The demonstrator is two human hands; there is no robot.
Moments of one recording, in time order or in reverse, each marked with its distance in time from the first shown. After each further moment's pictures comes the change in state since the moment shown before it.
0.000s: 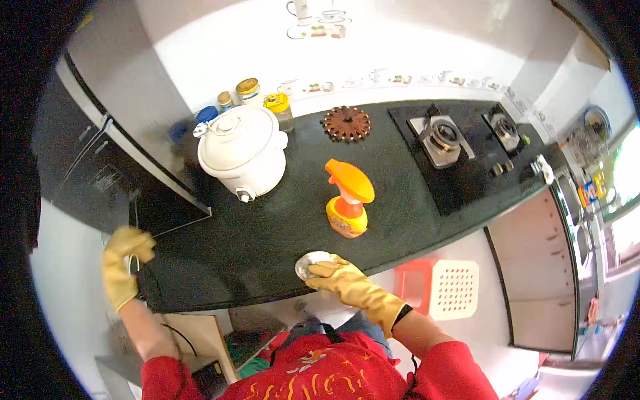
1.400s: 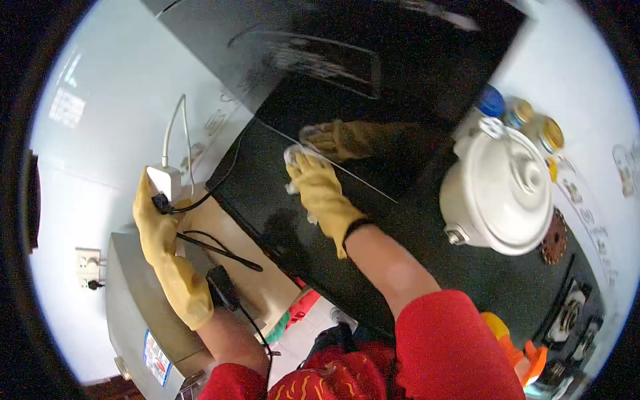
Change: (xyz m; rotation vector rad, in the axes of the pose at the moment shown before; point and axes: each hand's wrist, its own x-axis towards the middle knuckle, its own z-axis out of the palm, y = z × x) left_hand -0.117 -0.050 -0.122 0.959 0.847 -0.781; right_hand 0.439 -0.101 0.179 -0.337 -0.316 -0.426
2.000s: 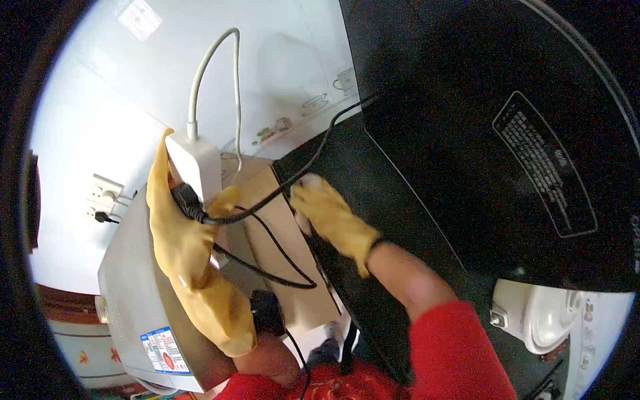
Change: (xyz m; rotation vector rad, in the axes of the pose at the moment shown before) left_hand -0.020 0.045 -0.049 0.002 0.217 -0.036; right_hand 0.087 -0.103 0.062 0.468 0.224 -0.713
